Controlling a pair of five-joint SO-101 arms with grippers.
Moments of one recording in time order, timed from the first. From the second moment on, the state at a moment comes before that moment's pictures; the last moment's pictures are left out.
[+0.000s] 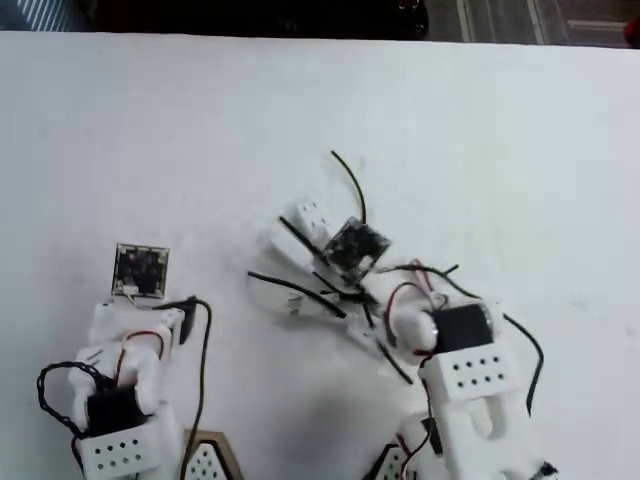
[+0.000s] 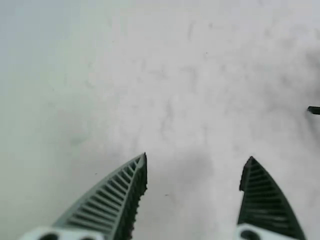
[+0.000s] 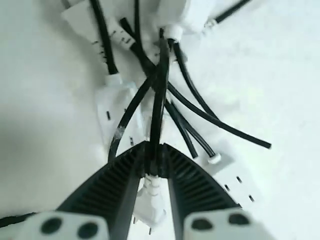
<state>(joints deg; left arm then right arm) -19.6 -103.3 95.7 61.8 -19.4 -12.4 -56.0 58.1 74.3 41.4</state>
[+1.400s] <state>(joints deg) -19.6 -103.3 96.4 61.8 -19.4 33.1 -34.9 51.3 57.8 54.0</state>
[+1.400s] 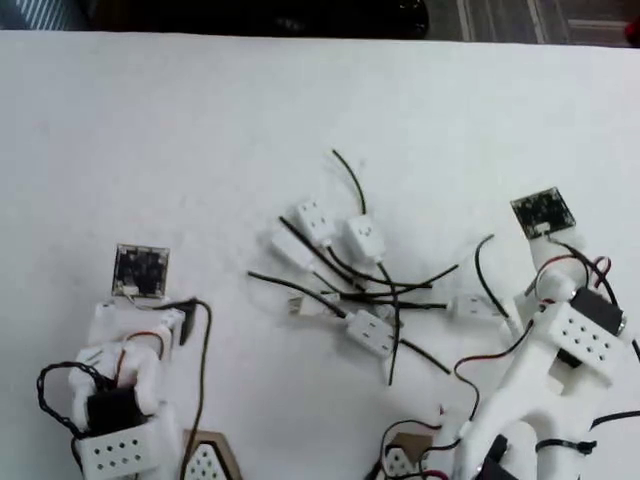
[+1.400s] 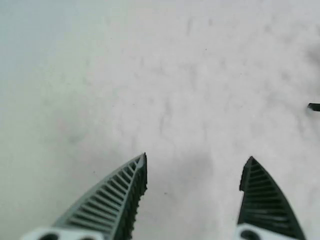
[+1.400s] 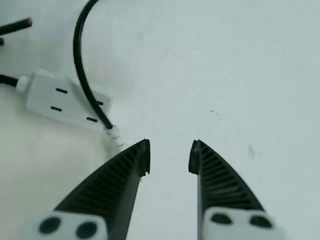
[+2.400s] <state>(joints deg) -19.6 -103.3 96.4 61.8 -19.4 30.5 -5.2 35.9 66.2 54.0</state>
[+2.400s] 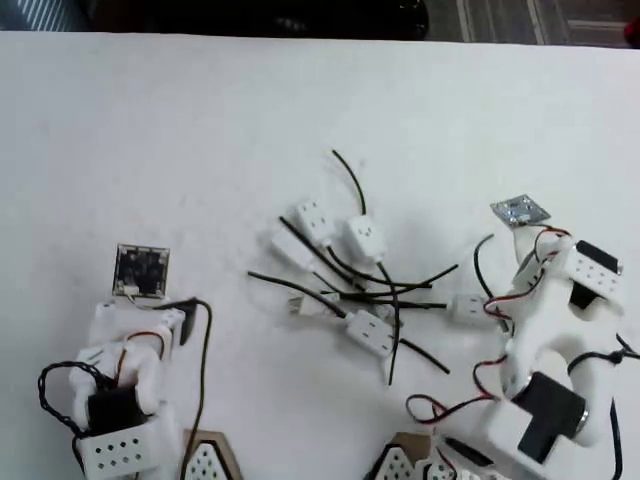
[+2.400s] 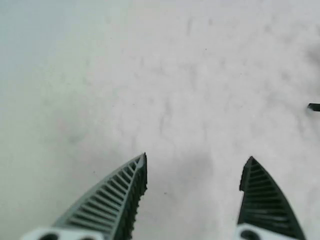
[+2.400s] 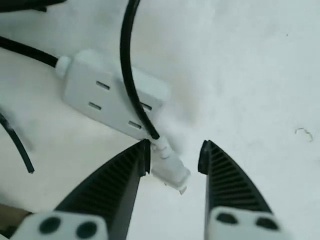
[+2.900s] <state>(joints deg) -19.6 -103.3 96.4 61.8 -19.4 35.4 -1.4 30.9 75.6 61.2</state>
